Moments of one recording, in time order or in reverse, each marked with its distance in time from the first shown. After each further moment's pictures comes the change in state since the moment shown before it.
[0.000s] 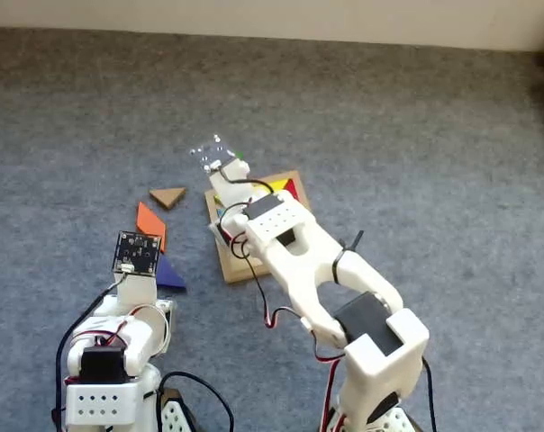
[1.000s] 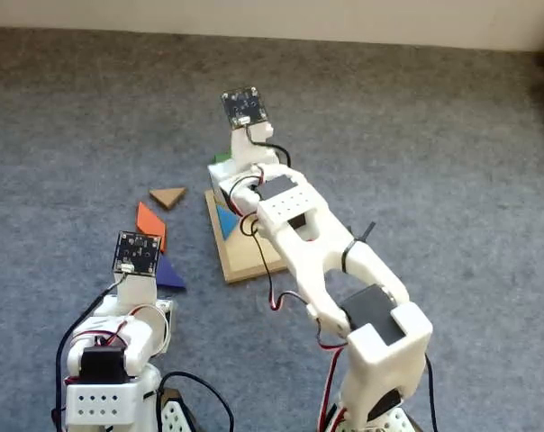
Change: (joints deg) left arm 0.0 0.0 0.0 0.0 0.0; right arm 4.5 2.6 -6.3 -14.7 -14.5
